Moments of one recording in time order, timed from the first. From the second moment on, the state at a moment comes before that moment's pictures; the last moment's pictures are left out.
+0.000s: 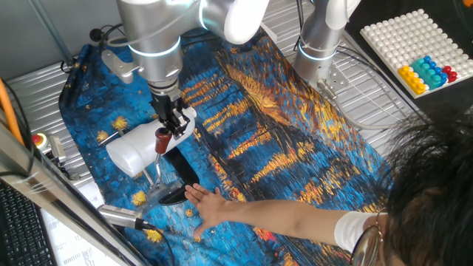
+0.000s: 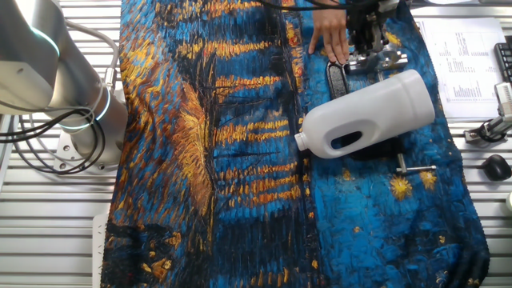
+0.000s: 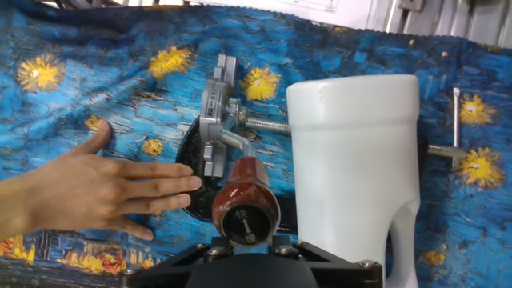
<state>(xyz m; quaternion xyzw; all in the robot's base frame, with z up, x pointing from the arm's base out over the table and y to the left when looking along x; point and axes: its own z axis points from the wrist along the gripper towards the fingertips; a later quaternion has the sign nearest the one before) 0.560 0.104 0.195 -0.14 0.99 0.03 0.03</state>
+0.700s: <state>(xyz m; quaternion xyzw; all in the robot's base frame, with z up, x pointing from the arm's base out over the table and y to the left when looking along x) 0.563 0.105 0.194 -0.17 0.98 0.04 0.05</state>
